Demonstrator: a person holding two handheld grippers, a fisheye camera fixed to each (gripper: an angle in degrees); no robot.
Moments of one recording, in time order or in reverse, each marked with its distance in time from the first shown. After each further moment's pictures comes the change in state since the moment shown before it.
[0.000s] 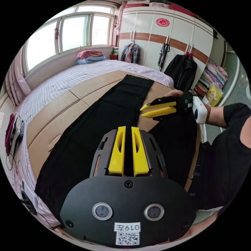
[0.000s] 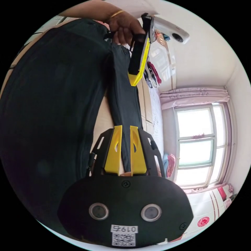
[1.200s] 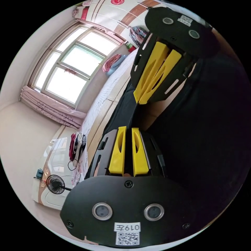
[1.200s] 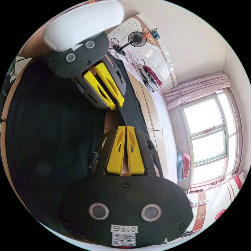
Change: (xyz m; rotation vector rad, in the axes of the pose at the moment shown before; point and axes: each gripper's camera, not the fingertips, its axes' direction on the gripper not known) left arm 0.181 0.095 0.038 -0.118 -0.774 0.242; right arm -0.100 -0.061 0.060 0.071 -0.084 0.160
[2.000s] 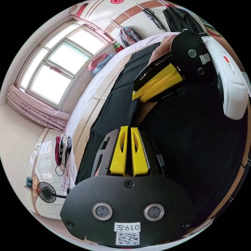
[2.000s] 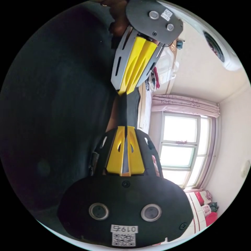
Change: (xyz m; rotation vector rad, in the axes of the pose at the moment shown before) left arm 0.016 0.009 0.007 0.003 0.171 0.056; right arm -0.106 0.000 0.031 -0.152 0.321 -0.293
